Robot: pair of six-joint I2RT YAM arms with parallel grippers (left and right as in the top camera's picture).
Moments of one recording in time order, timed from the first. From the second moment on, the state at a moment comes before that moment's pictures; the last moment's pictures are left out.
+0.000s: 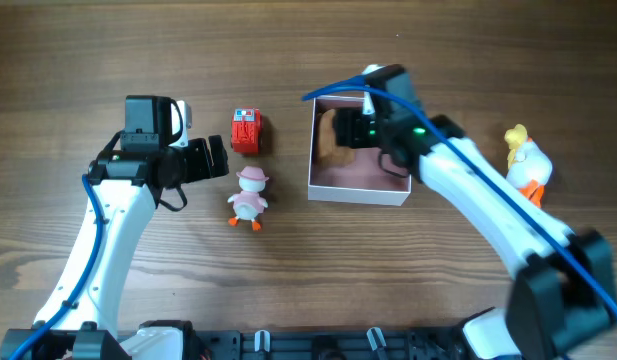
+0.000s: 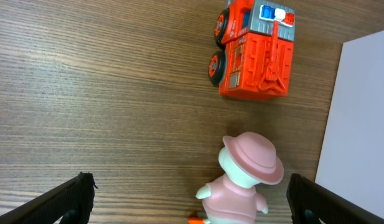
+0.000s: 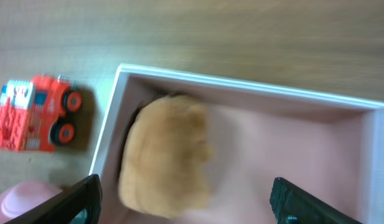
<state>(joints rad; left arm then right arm) -0.04 1.38 1.00 -0.73 0.12 -0.23 0.41 1.61 1.18 -0.47 0.01 0.34</state>
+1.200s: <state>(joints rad) -0.04 1.38 1.00 -0.74 0.12 -0.23 0.07 1.23 1.20 -0.69 -0.18 0.45</state>
